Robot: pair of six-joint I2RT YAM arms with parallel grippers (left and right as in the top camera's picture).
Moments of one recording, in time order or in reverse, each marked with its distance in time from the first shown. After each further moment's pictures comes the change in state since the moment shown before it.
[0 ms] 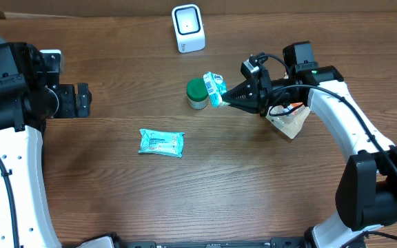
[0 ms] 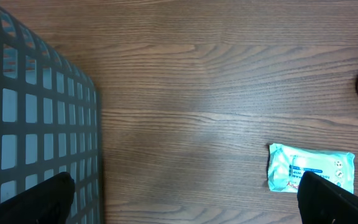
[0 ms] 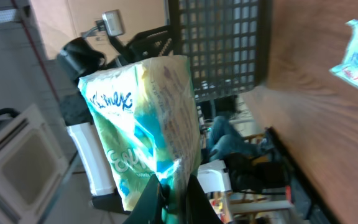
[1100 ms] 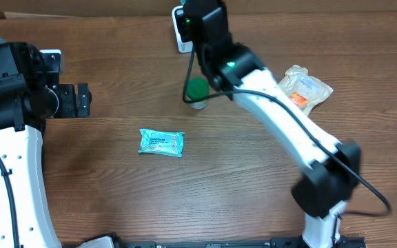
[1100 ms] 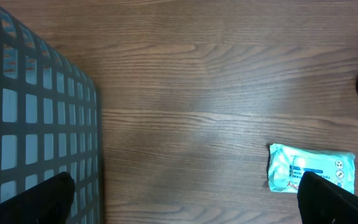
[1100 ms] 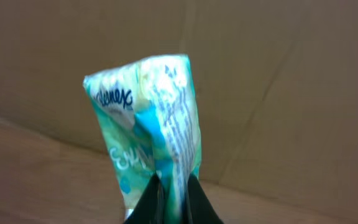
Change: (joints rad) left arm 0.000 0.000 0.000 -0.001 0.000 0.000; right arm 0.466 0.241 0.575 0.596 2.023 -0.392
